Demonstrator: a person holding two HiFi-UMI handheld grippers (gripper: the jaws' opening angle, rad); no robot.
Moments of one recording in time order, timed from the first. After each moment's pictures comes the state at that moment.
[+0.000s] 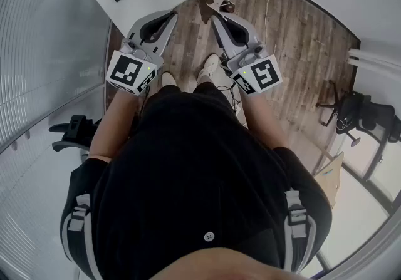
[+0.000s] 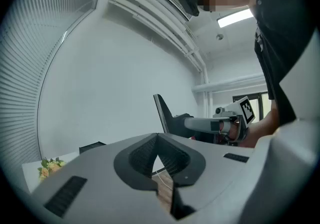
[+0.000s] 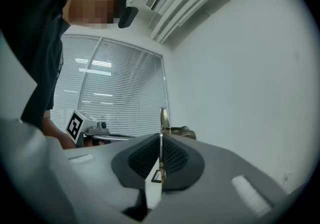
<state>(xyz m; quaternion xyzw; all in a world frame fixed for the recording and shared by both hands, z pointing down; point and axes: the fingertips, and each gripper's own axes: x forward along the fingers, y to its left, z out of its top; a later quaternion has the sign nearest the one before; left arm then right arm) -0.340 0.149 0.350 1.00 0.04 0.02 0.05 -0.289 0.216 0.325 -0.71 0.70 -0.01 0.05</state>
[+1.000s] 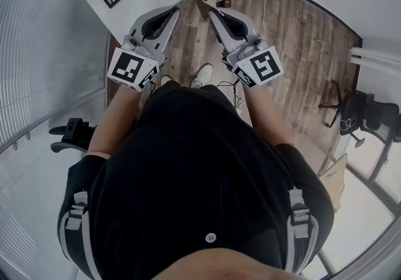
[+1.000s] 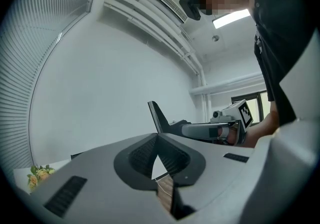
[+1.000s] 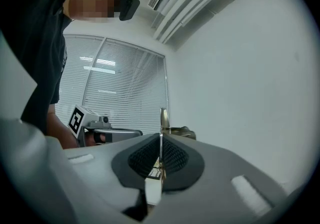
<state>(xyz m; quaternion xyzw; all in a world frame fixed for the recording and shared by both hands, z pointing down) -0.297 0.185 0.328 1.00 0.05 0.00 0.03 -0.253 0.243 0.320 -0.69 0.72 0.00 0.04</state>
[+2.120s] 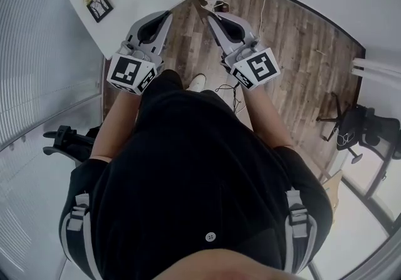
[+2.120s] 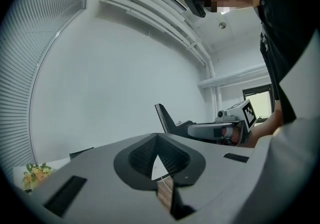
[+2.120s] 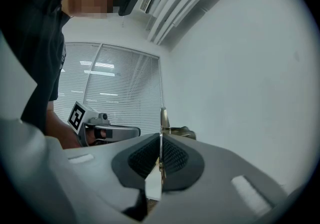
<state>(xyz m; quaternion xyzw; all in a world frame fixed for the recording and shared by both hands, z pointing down) -0.202 0.213 0.346 1.00 -0.01 0.02 0.03 -0.146 0.283 0.342 -0.68 0.73 -0.01 0.04</state>
